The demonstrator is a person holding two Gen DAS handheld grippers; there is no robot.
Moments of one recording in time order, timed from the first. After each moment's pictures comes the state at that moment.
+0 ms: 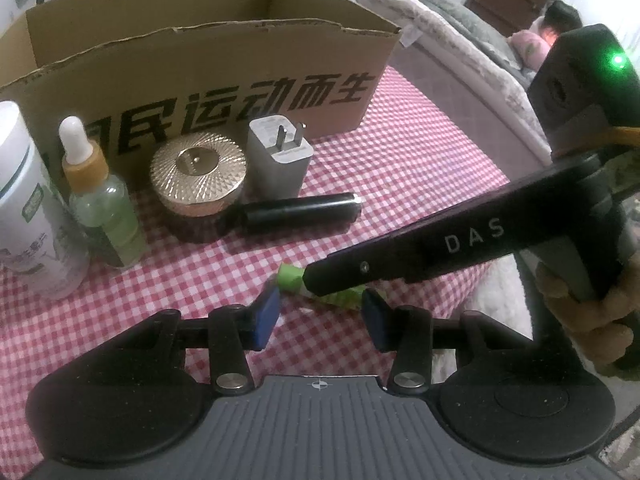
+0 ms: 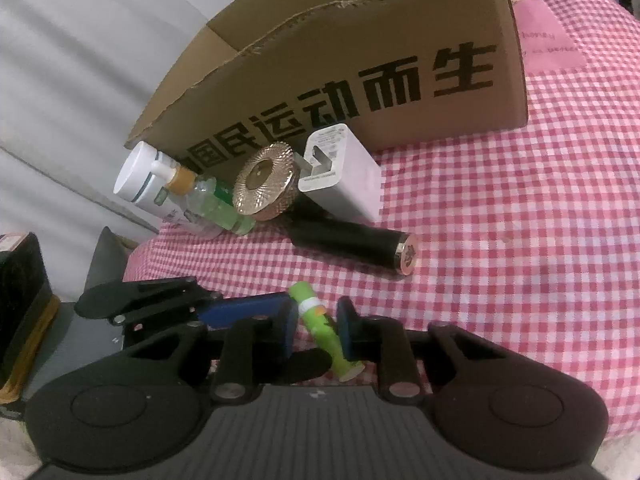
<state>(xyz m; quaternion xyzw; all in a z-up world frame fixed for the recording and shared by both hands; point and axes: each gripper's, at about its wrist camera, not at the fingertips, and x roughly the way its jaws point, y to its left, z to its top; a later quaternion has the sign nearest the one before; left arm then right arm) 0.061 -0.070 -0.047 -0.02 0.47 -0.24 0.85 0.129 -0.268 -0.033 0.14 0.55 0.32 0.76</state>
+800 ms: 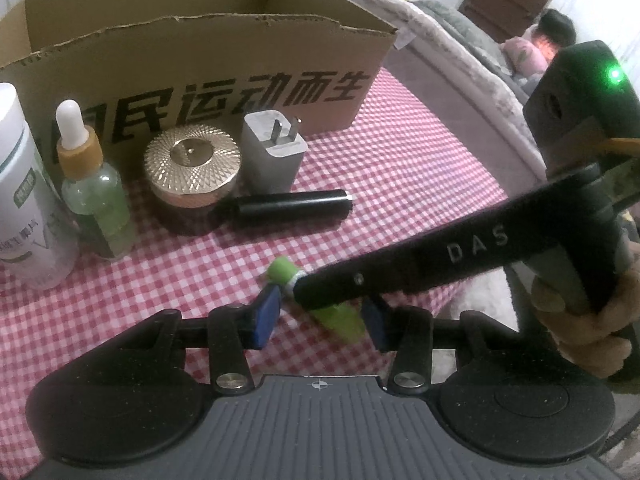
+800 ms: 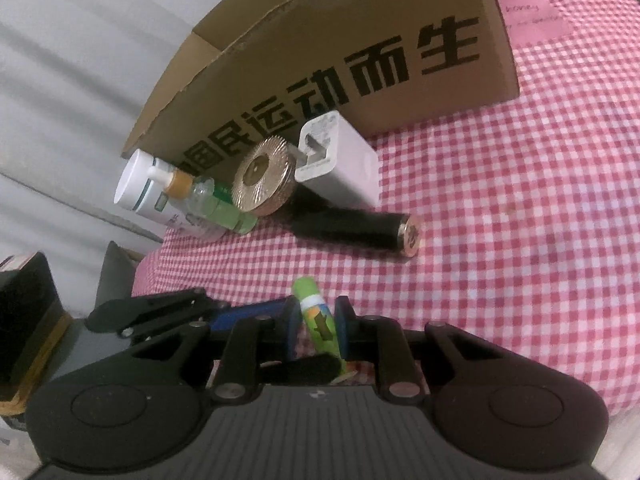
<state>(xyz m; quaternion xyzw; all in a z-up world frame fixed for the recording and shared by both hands) 0.056 -0.066 -0.045 -0.03 0.47 -0.25 0.84 0.123 -0.268 -0.037 0.18 0.56 0.30 0.75</state>
